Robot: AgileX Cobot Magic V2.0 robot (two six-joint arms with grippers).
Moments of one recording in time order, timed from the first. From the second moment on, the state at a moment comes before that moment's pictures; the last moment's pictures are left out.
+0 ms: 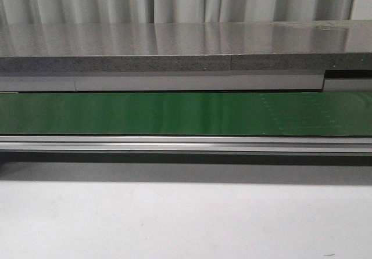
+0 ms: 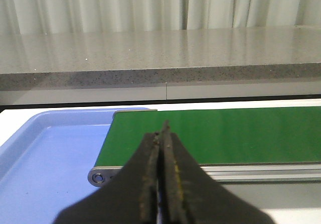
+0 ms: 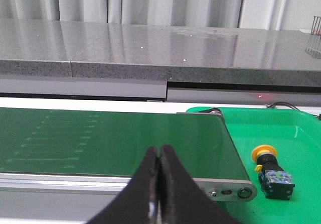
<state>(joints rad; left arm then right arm) -0.07 0.00 0.00 -0.04 0.09 0.08 -0.06 -0.01 0.03 -0.01 0.05 0.02</state>
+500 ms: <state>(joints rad) -0.07 0.00 0.00 -0.04 0.09 0.08 -0.06 0.12 -0.22 -0.01 0.38 0.02</state>
